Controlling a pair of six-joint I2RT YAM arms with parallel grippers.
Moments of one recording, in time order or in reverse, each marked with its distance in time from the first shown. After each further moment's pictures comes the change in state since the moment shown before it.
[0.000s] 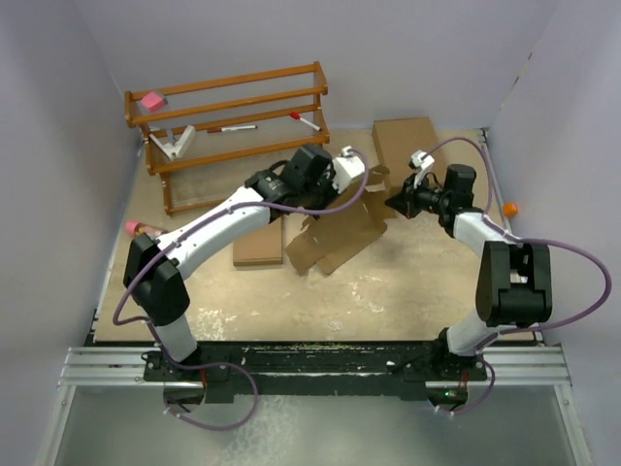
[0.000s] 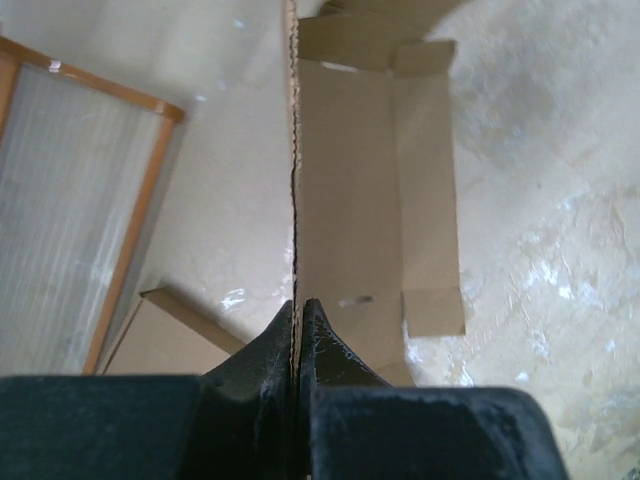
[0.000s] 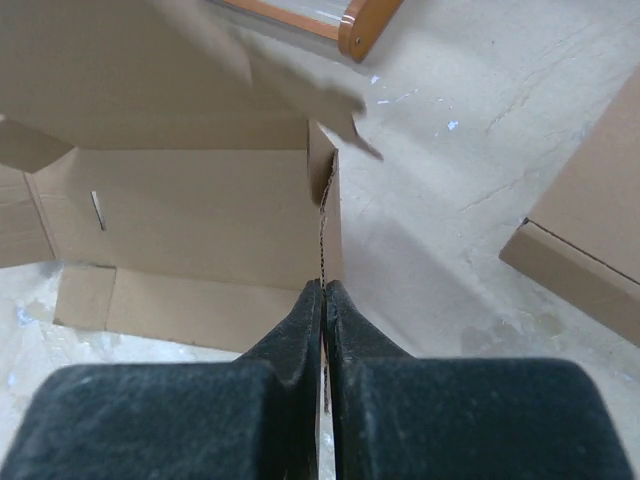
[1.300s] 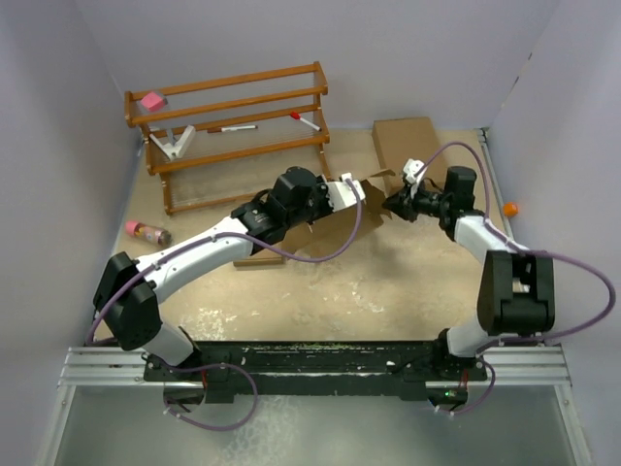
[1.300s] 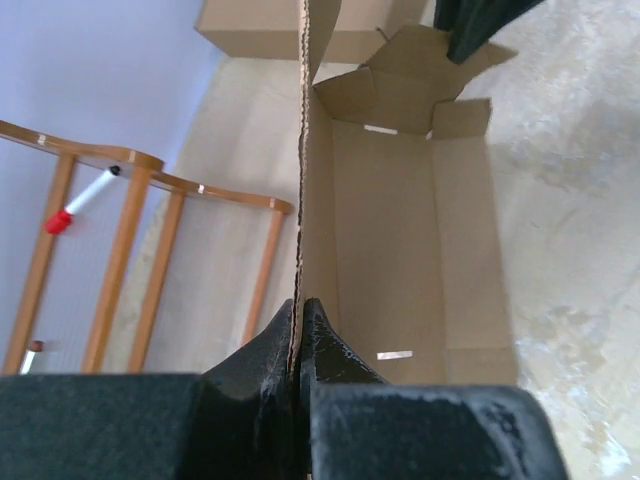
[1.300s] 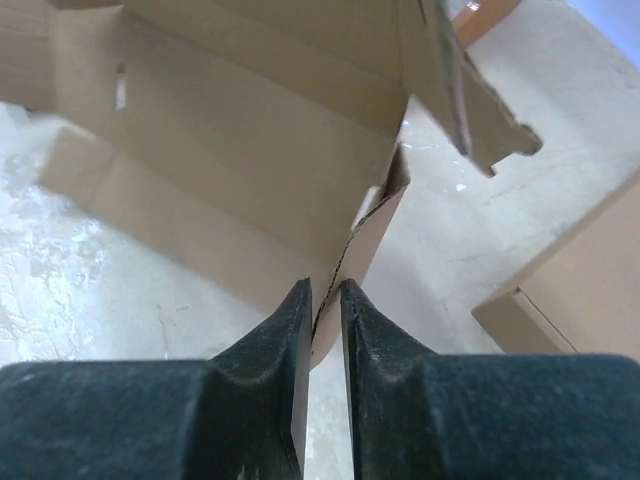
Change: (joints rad) left arm -0.078 -0.205 -0.380 0.455 -0.092 0.311; right arm 0.023 -0.113 -0.079 0.004 -0.069 -0.333
